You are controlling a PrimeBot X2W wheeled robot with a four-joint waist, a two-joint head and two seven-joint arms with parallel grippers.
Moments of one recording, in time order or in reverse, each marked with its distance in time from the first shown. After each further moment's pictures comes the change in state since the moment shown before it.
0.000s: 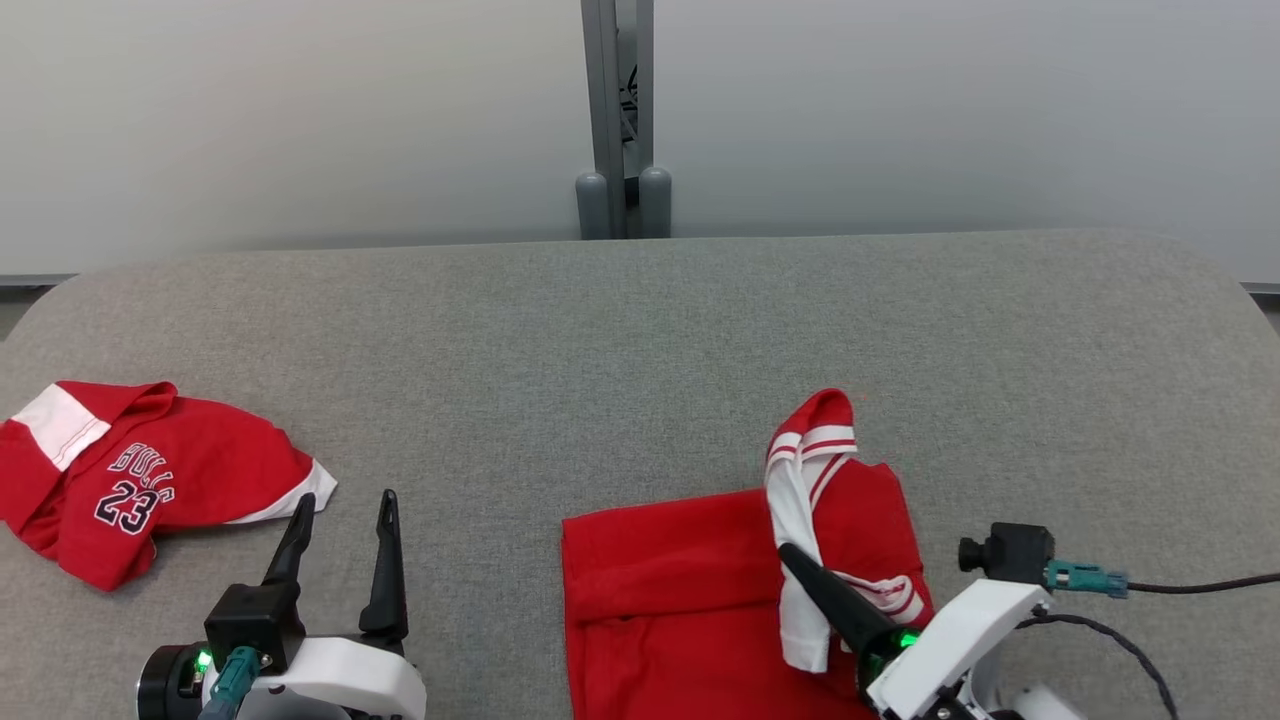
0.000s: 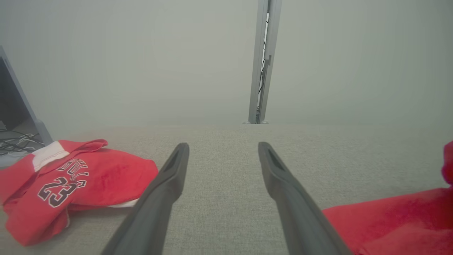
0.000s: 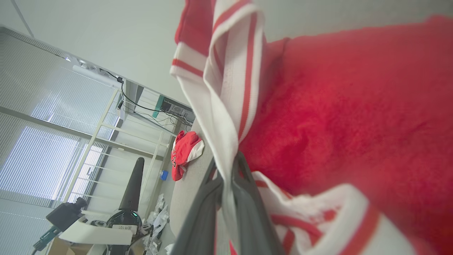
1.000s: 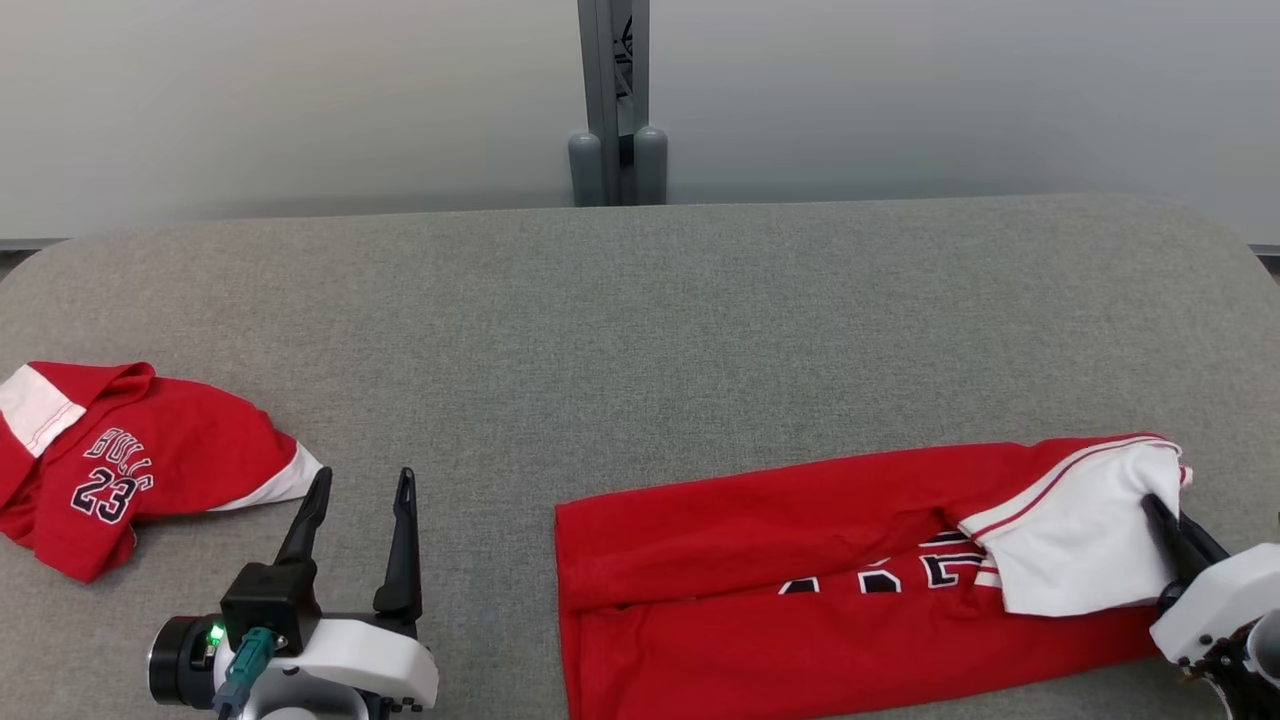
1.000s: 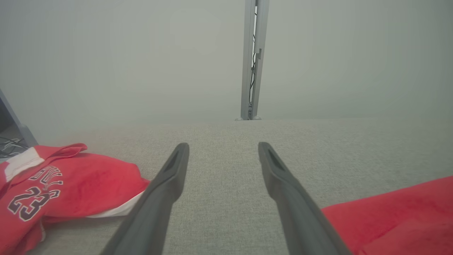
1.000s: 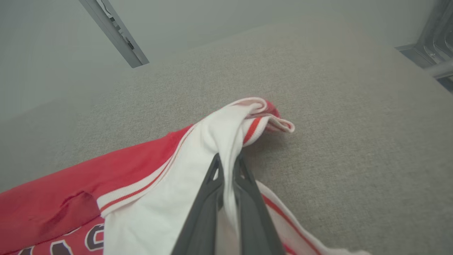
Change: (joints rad) left arm -0.028 0.000 -0.024 -0.012 0.020 -0.008 0.000; right arm -0.136 -0.252 -0.061 0.521 -0.318 0.000 -0.233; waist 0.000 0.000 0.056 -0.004
